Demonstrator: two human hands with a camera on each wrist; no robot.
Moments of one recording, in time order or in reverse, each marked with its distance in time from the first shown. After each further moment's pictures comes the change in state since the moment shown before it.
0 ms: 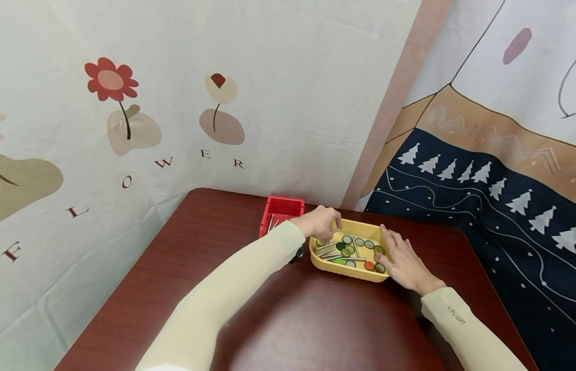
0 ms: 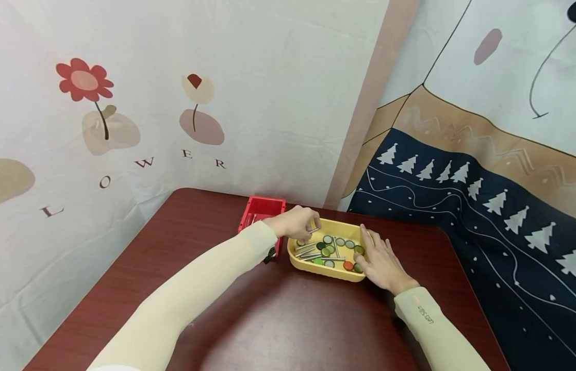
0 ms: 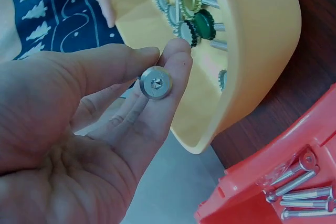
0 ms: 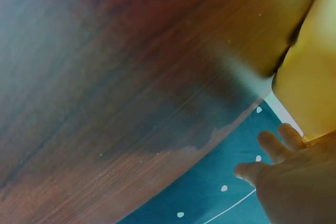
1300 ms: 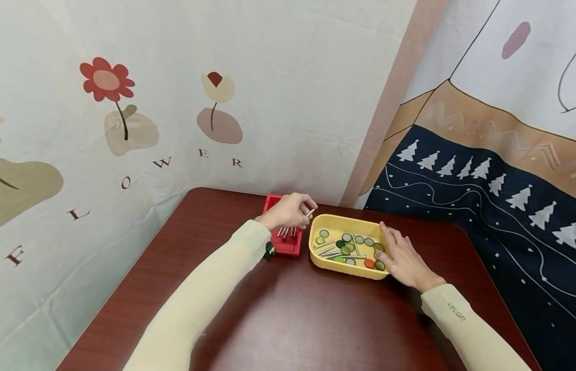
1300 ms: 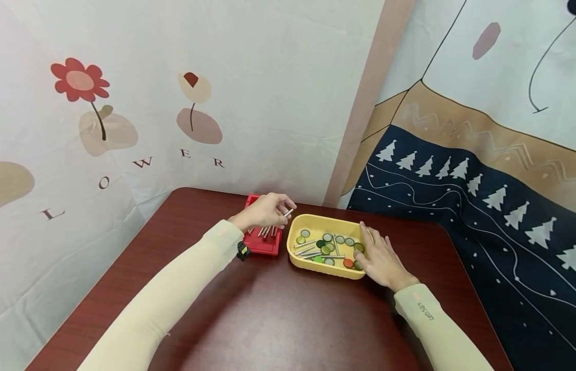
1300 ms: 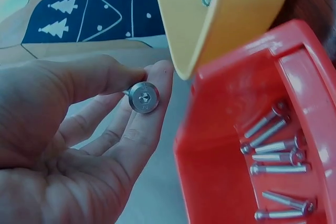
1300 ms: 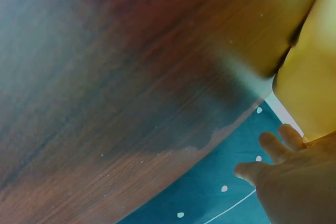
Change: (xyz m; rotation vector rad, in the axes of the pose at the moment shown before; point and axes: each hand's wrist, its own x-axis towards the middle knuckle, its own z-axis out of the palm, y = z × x) left_hand -0.038 -0.054 -0.026 -0.421 0.196 -0.065; right_hand 0.003 0.001 -0.001 -0.002 -0.005 0.006
